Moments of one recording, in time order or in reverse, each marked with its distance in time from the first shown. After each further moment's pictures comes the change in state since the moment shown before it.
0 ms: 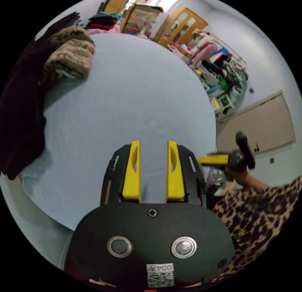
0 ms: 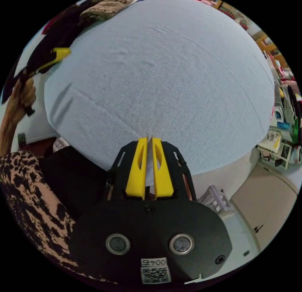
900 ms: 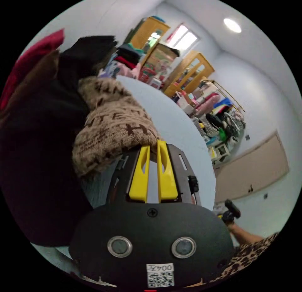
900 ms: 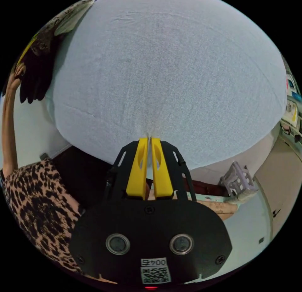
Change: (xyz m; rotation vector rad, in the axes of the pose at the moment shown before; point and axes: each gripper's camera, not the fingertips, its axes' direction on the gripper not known) left arm -0.095 -0.156 -0.243 0.366 0.053 -0.128; right arm 0.020 -0.057 -0.184 -0.199 -0.227 0.181
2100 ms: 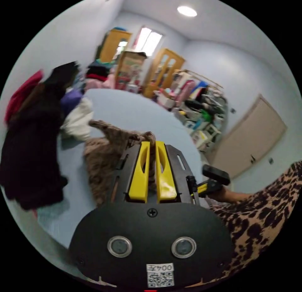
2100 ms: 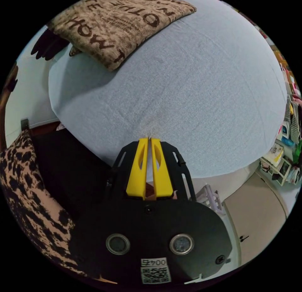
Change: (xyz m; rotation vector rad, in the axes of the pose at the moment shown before) left arm 0.242 0.151 -0.083 0.061 0.040 0.257; right arm -0.004 0.063 -0.048 0.075 0.218 -0.287
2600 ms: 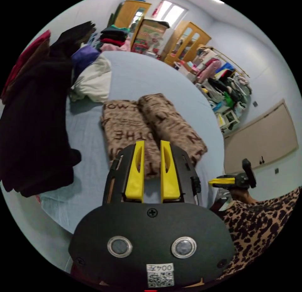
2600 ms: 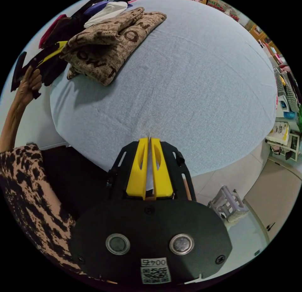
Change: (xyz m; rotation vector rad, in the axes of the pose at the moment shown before) left arm -0.054 0.012 0.078 -0.293 -0.099 -0.146; right arm 0.025 0.087 0.035 0.175 -0.075 0.169
